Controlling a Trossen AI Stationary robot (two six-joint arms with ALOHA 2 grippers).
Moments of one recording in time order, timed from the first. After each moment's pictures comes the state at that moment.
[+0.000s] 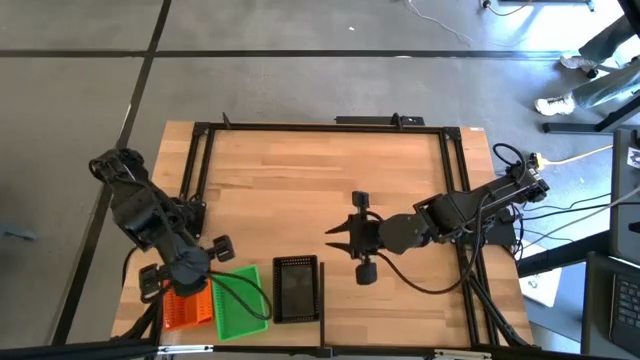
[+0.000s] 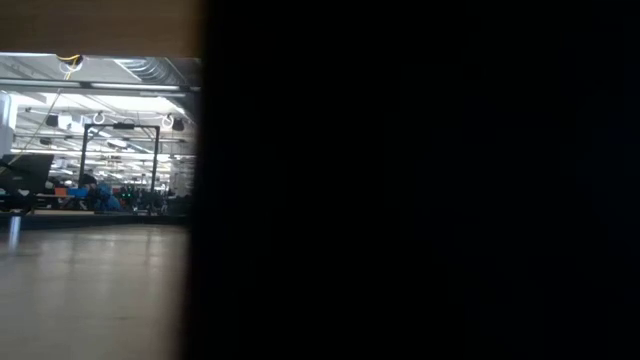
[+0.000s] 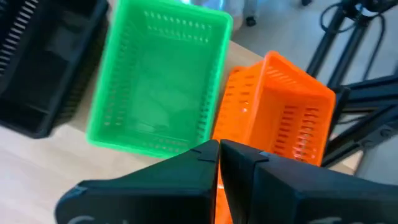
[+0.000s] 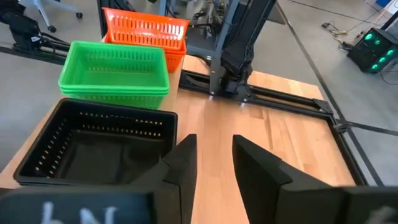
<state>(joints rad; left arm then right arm) -0.75 1.44 1.86 -1.50 0.16 0.27 0.45 1.59 1.65 -0.54 0.42 0.00</state>
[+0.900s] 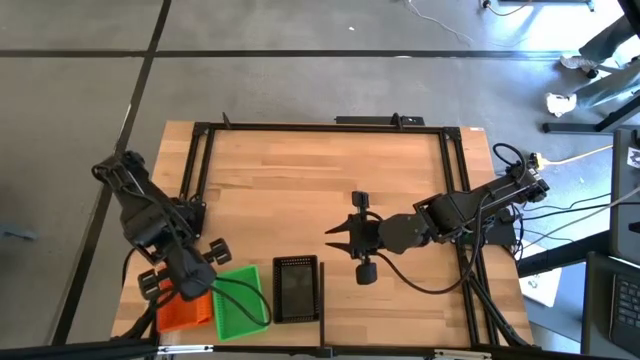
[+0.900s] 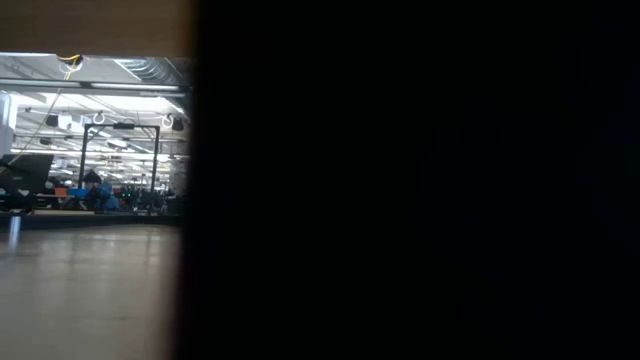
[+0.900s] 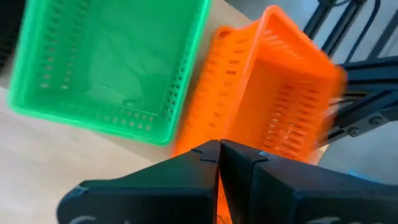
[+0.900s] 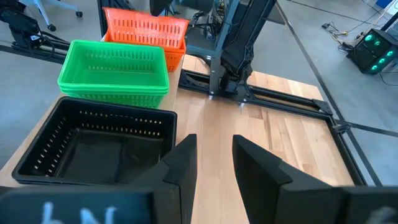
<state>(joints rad) -0.78 1.45 1.75 -1.53 0.20 0.16 0.45 1.59 1.65 -0.54 0.41 -0.01</state>
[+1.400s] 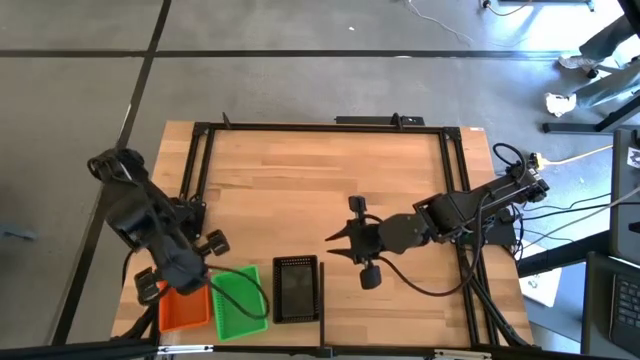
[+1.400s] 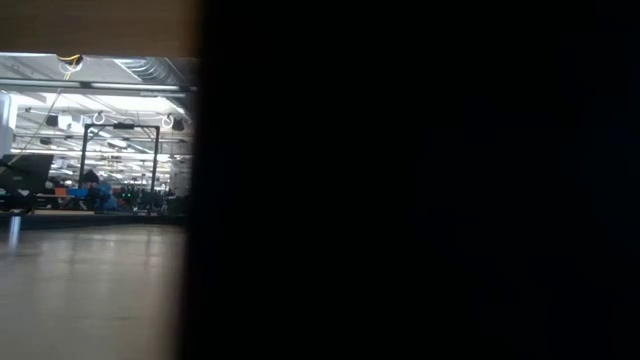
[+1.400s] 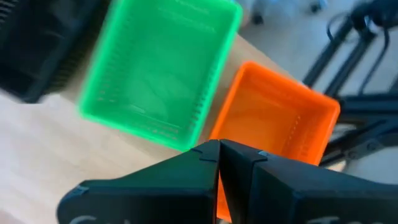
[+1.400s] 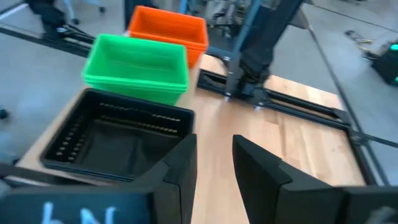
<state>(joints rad) -0.78 1.45 1.87 -1.54 0.13 0.10 0.45 1.59 1.65 -0.55 0.34 -0.05</state>
